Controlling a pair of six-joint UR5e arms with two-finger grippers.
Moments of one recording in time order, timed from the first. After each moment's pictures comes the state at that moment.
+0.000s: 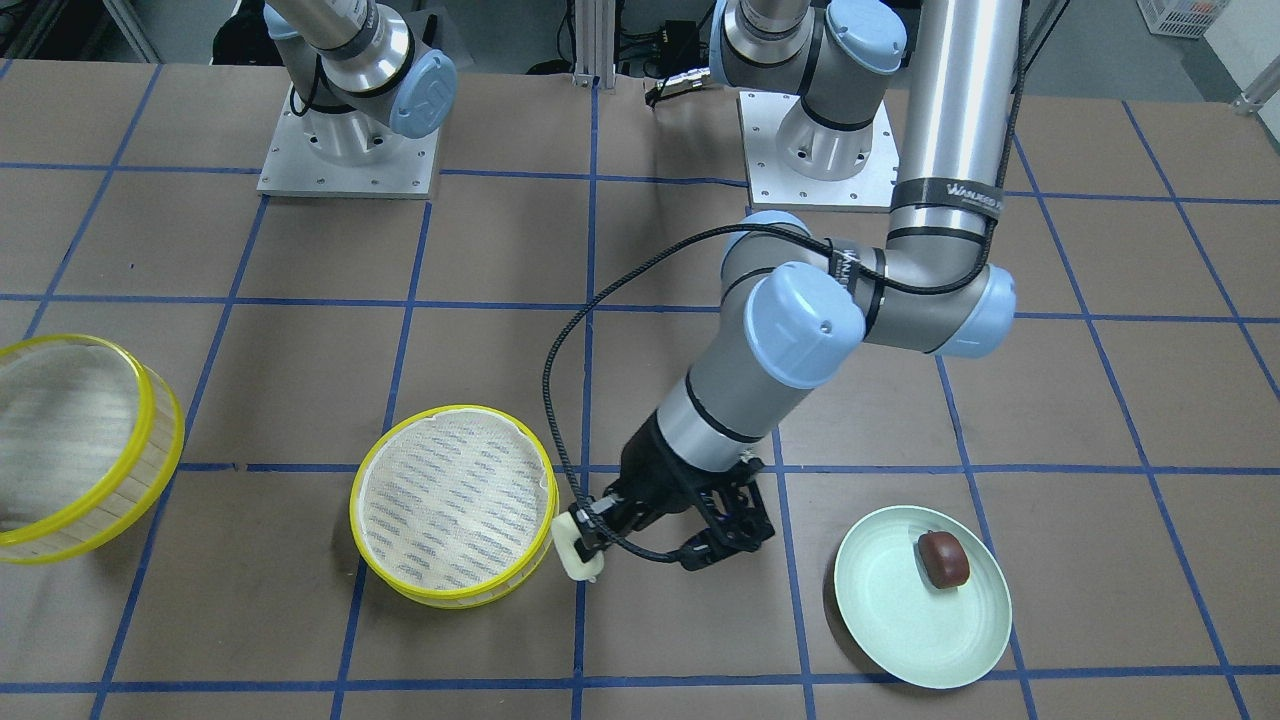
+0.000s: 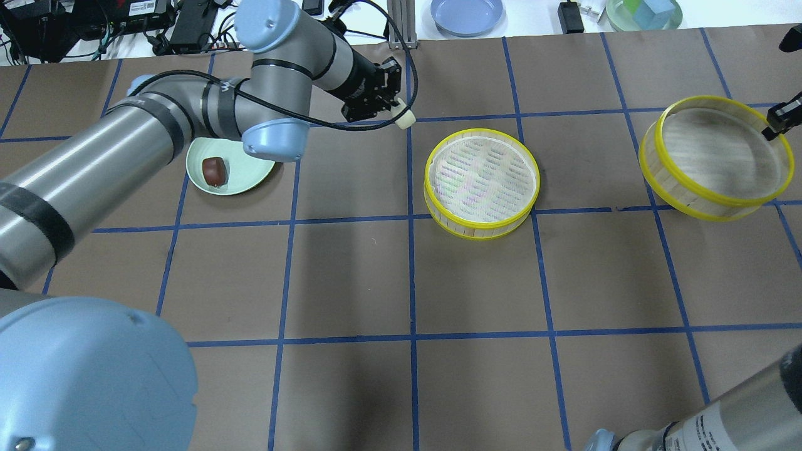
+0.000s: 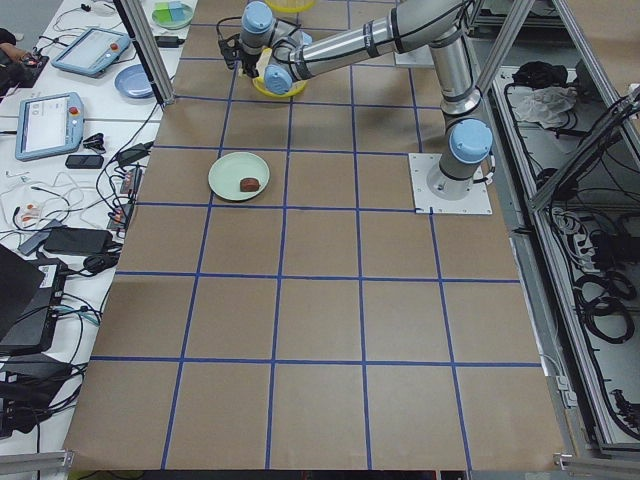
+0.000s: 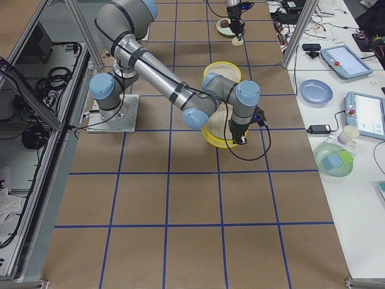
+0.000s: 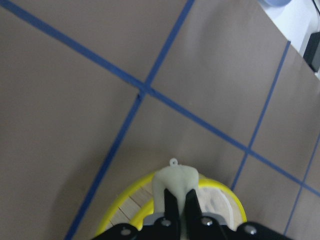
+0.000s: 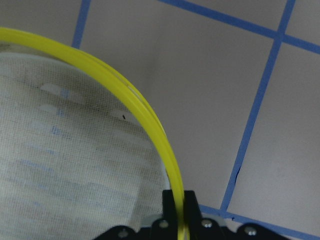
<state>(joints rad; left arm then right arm) -1.78 -2.10 -1.53 -0.70 1.15 -0.80 0.98 -1.17 1.50 -1.96 -1.55 -0.89</state>
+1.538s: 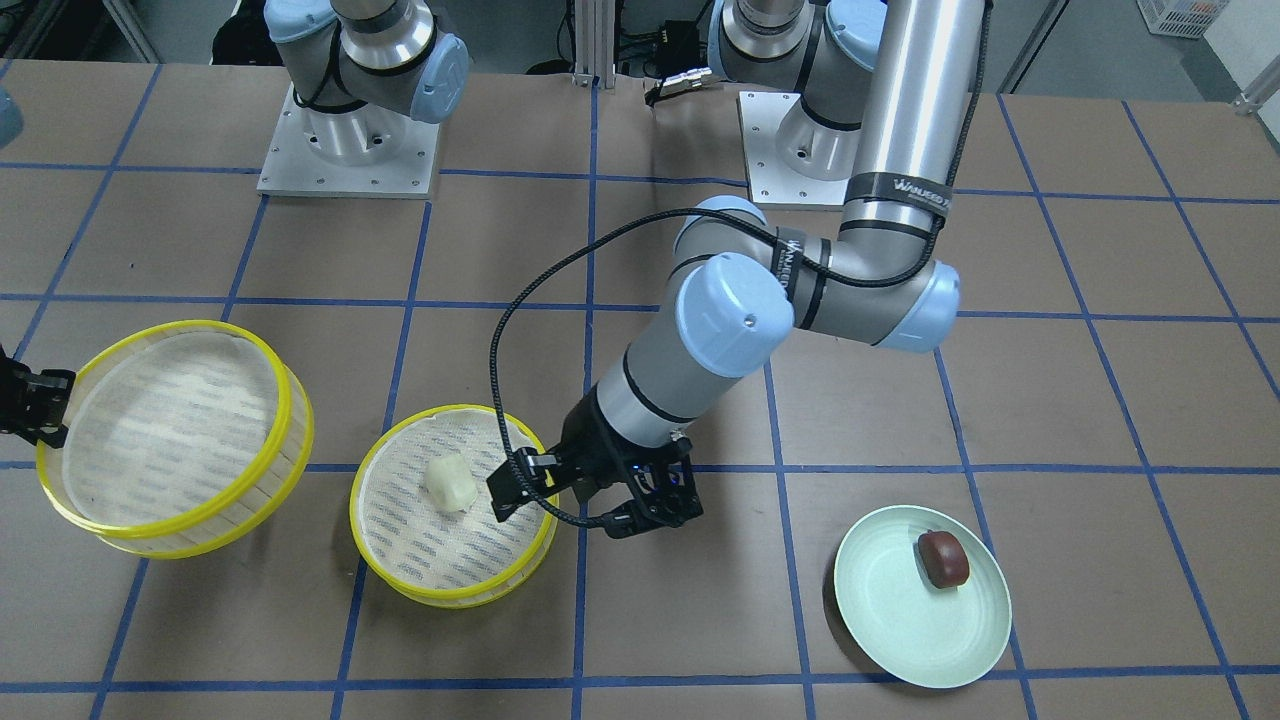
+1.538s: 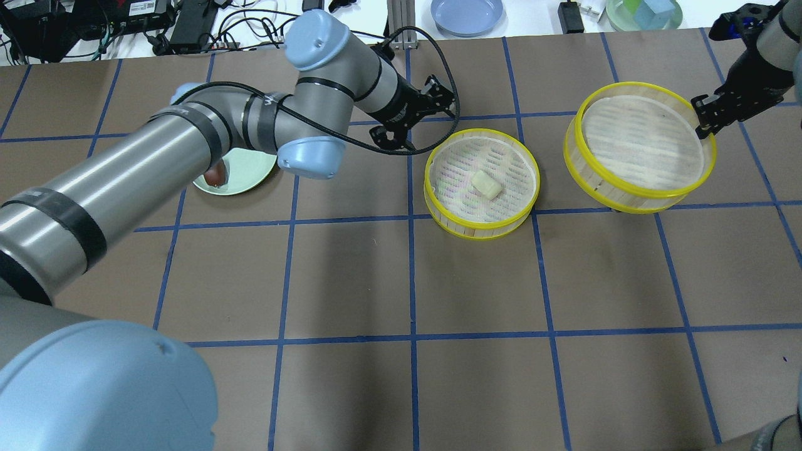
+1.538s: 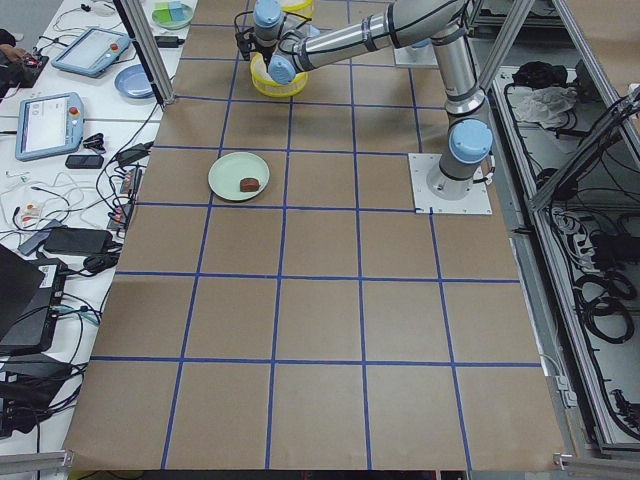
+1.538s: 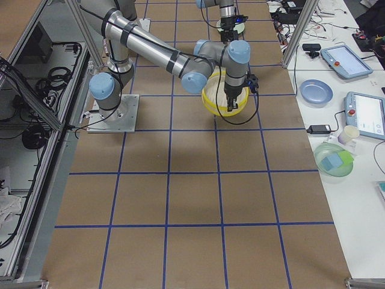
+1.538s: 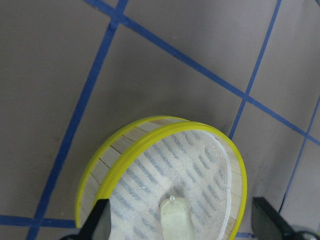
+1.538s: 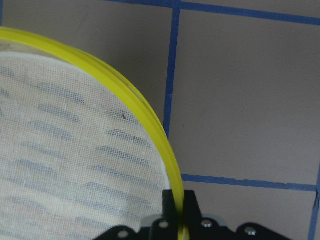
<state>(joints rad) -1.78 -2.07 -1.53 -0.79 1.12 -0.66 1.18 -1.34 1.64 -1.94 -1.57 -0.48</state>
